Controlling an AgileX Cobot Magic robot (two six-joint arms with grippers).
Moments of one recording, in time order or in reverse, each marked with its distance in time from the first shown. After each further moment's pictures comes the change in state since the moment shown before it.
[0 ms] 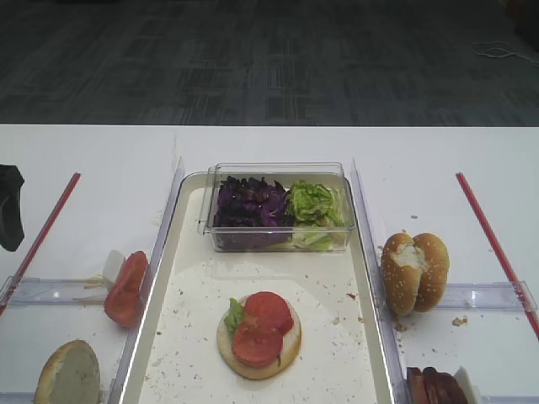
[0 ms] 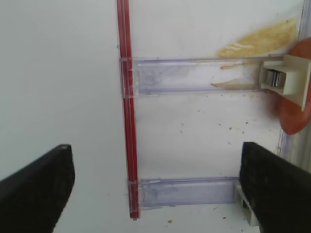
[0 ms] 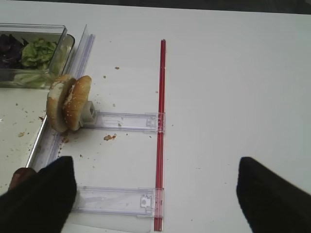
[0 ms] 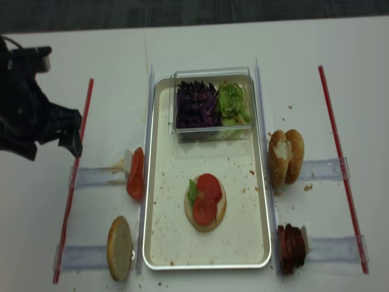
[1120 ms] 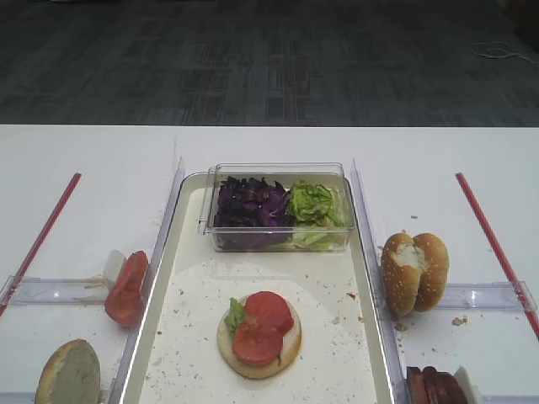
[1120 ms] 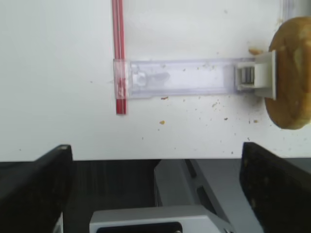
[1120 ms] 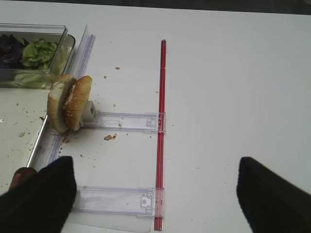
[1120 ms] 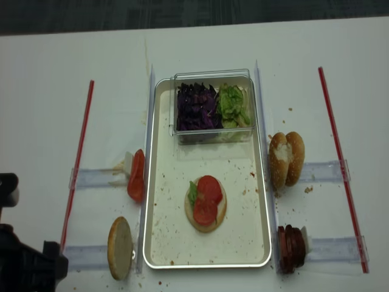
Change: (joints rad) left arm 0.000 -0.839 0.604 0.000 -0.002 -0.024; right arm 0.000 0.000 0.000 0.000 0.000 0.000
